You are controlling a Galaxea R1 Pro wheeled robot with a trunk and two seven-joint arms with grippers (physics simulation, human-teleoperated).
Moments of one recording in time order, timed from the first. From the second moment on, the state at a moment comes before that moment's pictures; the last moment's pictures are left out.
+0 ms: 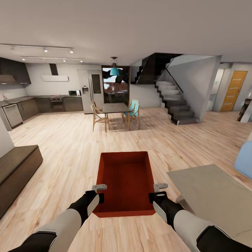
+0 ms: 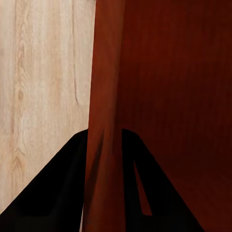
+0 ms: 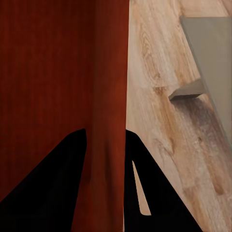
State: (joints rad) left arm -0.78 -0.14 0.00 -0.28 0.14 0.37 0.27; right arm -0.79 0.08 0.56 -0.21 -0.44 0.18 -0.30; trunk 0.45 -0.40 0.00
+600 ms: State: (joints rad) left arm -0.78 -0.14 0.00 -0.28 0.14 0.37 0.27; right arm -0.79 0.08 0.56 -0.21 -0.44 0.18 -0.30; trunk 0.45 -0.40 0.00
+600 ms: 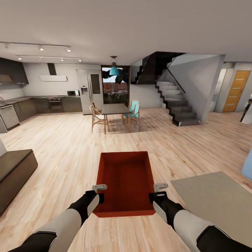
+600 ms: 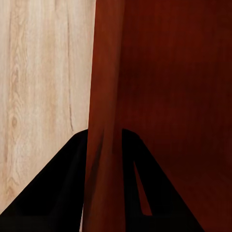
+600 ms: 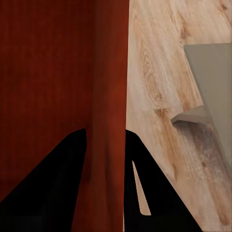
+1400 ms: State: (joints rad) left arm -0.78 -0.14 0.00 -0.28 0.14 0.37 0.26; right arm -0.79 0.09 0.56 -0.21 -0.44 0.18 -0.30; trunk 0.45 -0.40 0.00
